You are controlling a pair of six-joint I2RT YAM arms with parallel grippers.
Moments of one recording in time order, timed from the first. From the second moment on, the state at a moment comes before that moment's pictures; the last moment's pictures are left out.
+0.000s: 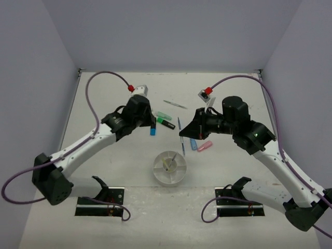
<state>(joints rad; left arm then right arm) -0.70 1.27 1.11 -0.44 -0.21 -0.65 0.66 1.01 1.14 -0.54 -0.57 0.58</state>
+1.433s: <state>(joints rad) -0.69 1.01 0.95 0.24 0.36 -0.91 0.75 1.03 1.22 -0.44 -0.47 0.60</state>
